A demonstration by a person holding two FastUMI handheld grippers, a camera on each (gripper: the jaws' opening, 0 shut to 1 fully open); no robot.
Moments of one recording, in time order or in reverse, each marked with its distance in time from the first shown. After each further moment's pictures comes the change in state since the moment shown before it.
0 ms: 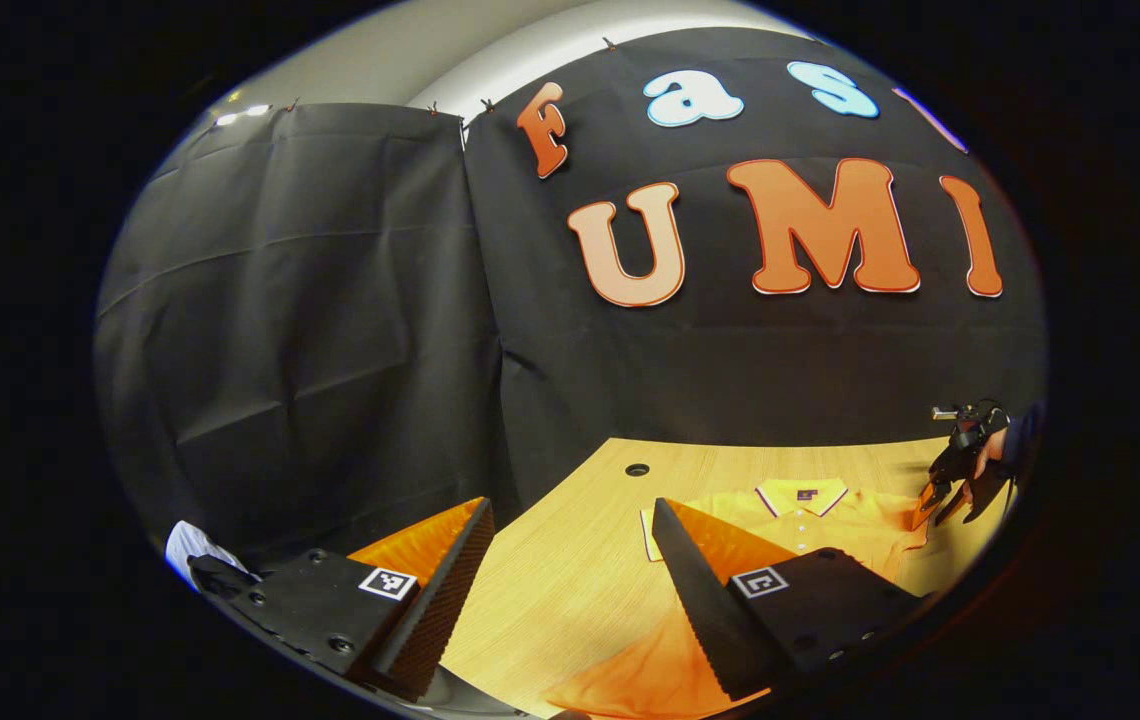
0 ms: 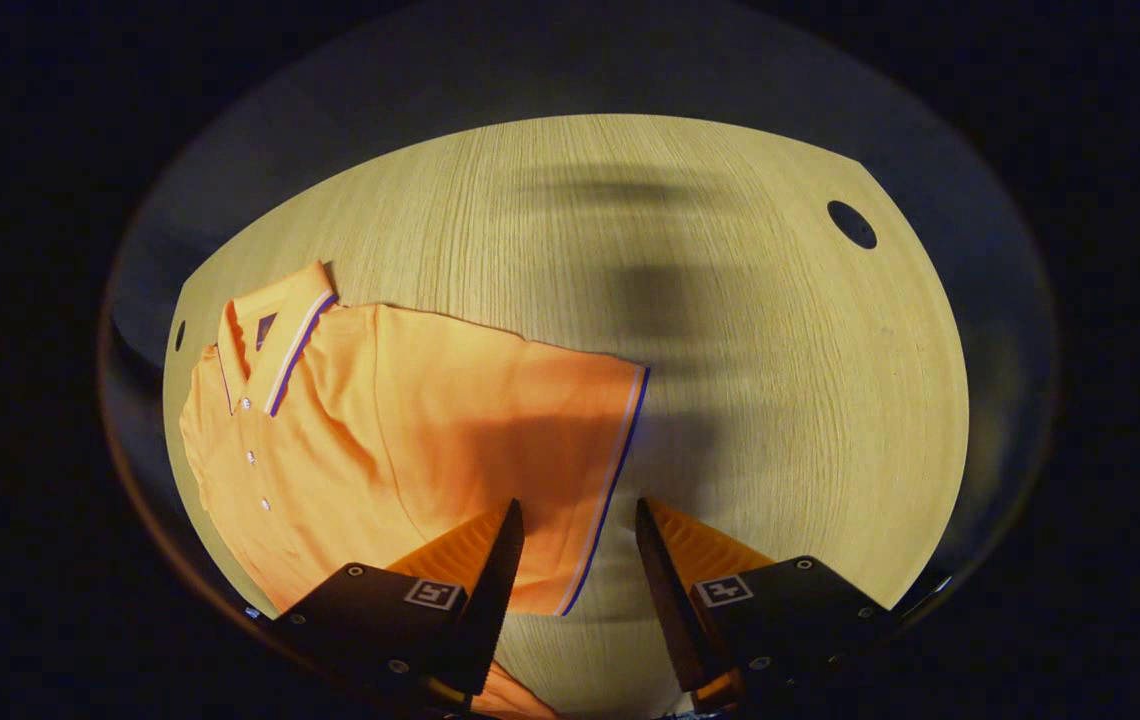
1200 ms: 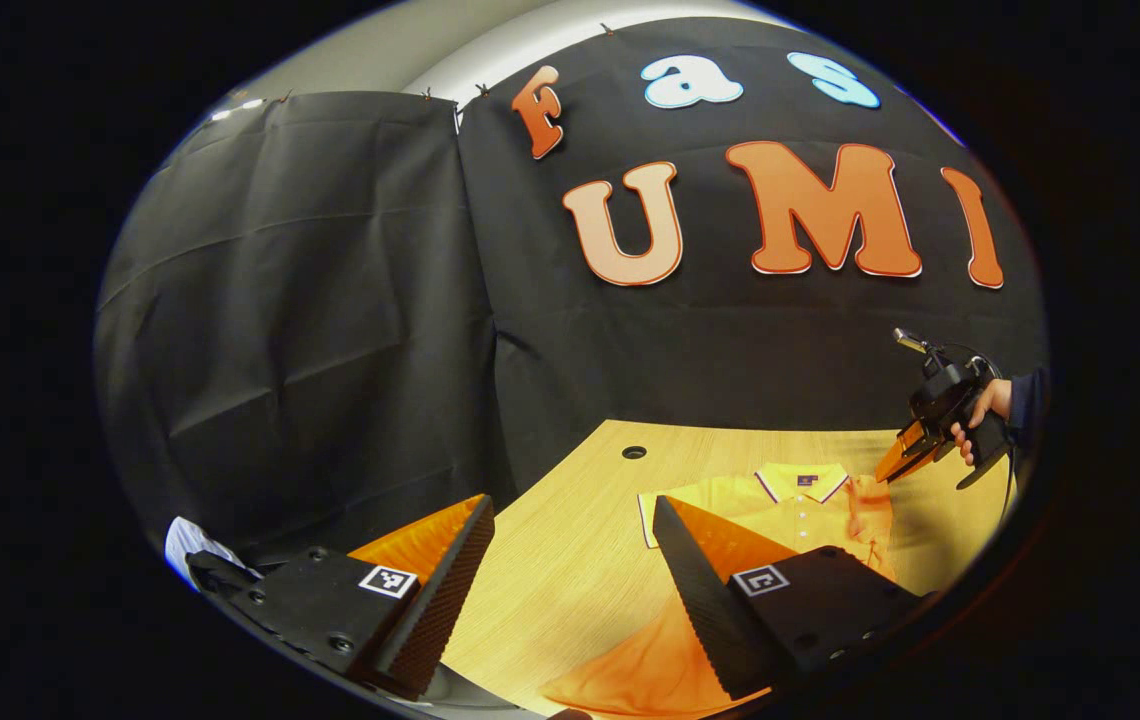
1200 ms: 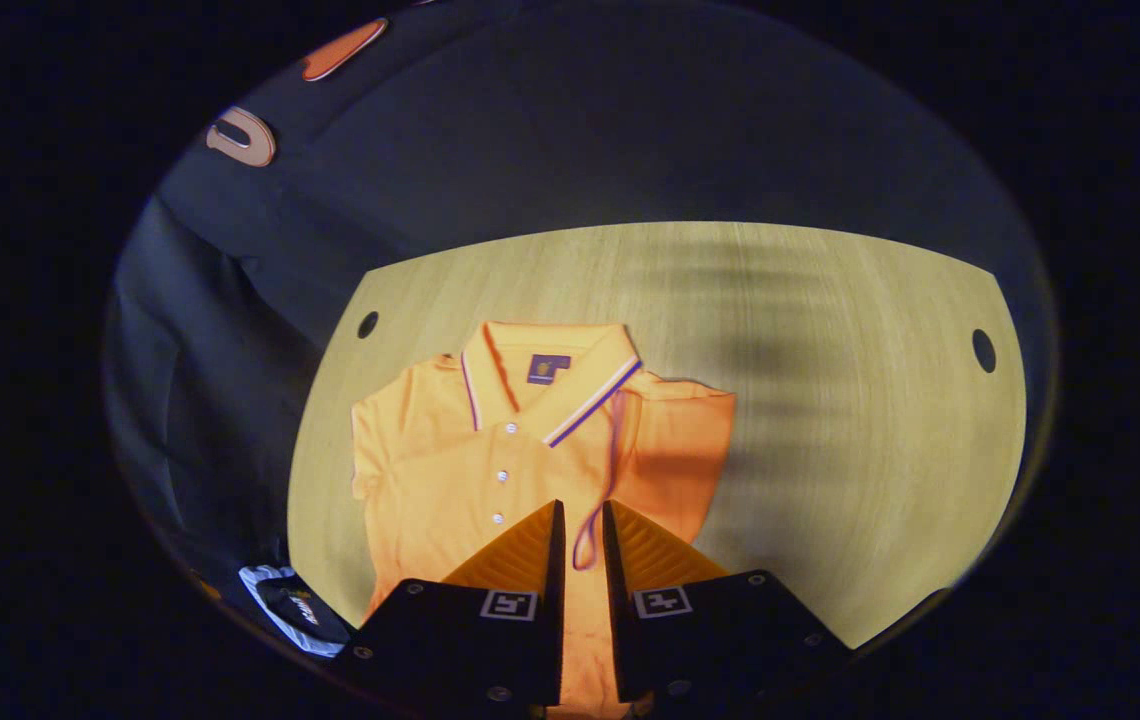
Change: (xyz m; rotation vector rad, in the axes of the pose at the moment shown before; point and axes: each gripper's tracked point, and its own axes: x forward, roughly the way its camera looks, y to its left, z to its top) left arm 0.015 0.000 -0.017 -0.009 0.060 -0.007; right arm -0.106 0.166 0.027 -0.199 -0.184 0.436
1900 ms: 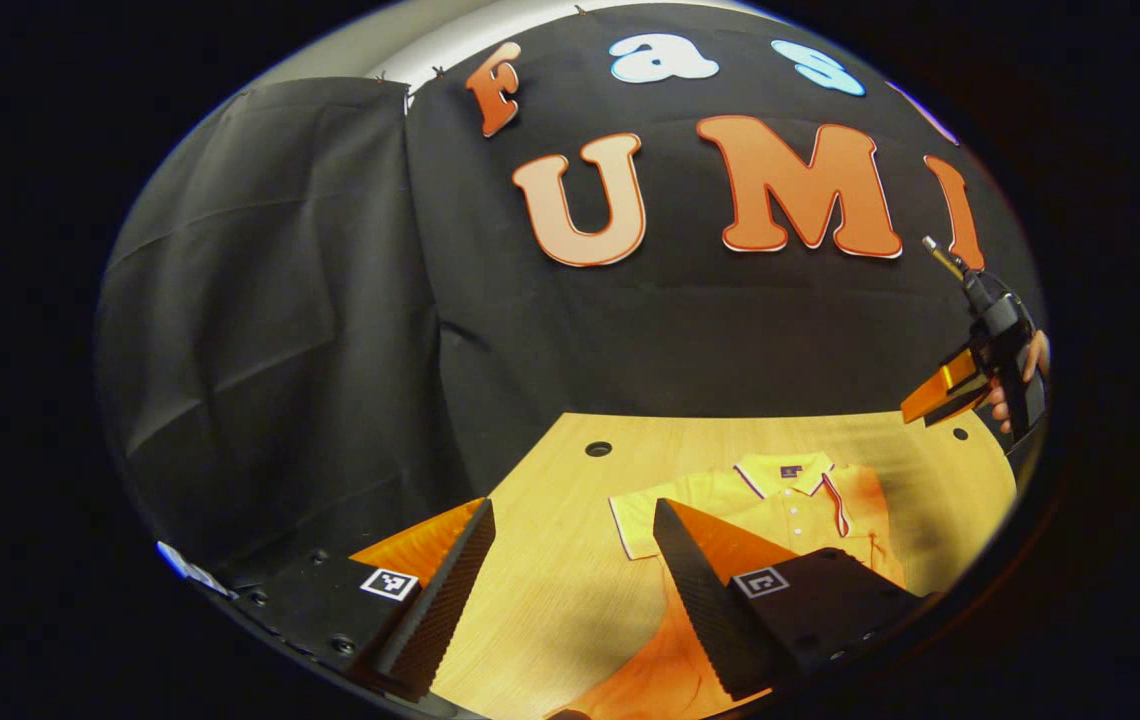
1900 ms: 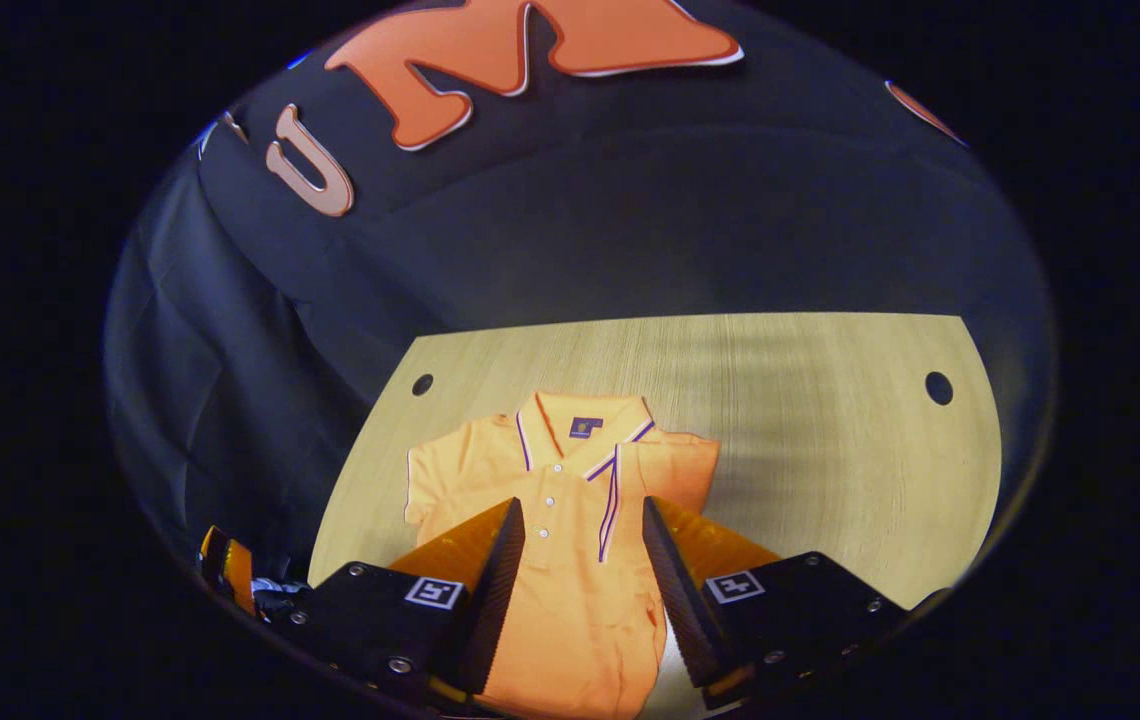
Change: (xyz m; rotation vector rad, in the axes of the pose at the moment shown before) left arm 0.093 -0.028 -0.006 0.042 0.054 -0.216; right arm -0.111 0.016 0.016 -0.007 -0.293 -0.015
